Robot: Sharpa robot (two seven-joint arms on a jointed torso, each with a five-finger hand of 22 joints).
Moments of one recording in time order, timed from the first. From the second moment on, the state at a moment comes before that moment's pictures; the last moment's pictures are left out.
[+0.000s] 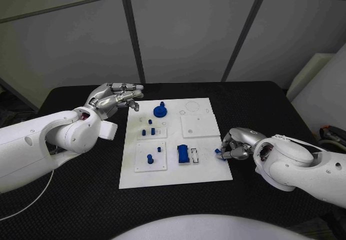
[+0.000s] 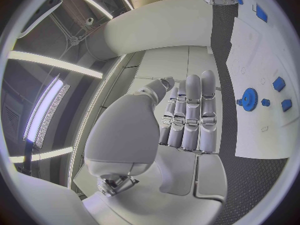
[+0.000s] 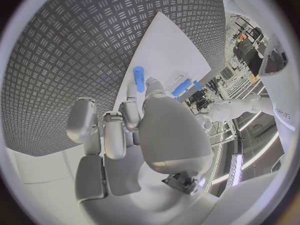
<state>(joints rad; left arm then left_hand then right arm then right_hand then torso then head) 1.15 -0.95 0.01 1.58 -0.05 -0.21 0.33 1.38 -0.16 0.39 -0.02 0.35 1.06 0.17 0.11 0.07 1.18 0.10 0.18 0.09 1.14 0.02 0.94 0.36 0.19 1.13 0.11 0.49 0.93 0.98 -1.09 -0.04 1.85 -1.54 -0.30 -0.51 1.37 -0.03 -0.19 0.29 0.44 1.06 0.08 0.25 0.38 1.38 0.01 1.21 1.26 1.47 -0.06 1.50 1.31 0.09 1.34 0.06 1.32 1.23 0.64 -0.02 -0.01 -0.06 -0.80</state>
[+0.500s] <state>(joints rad) 1.15 -0.95 0.01 1.58 -0.05 -0.21 0.33 1.38 -0.16 0.39 -0.02 0.35 1.06 0.17 0.11 0.07 1.18 0.10 0.18 0.09 1.14 0.02 0.94 0.36 0.19 1.13 0.11 0.49 0.93 0.98 -1.06 -0.04 1.85 -1.63 -0.27 -0.53 1.51 -0.04 -0.14 0.21 0.38 1.07 0.08 0.24 0.38 1.37 0.01 1.21 1.26 1.47 -0.06 1.50 1.31 0.09 1.33 0.05 1.32 1.23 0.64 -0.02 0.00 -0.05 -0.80</state>
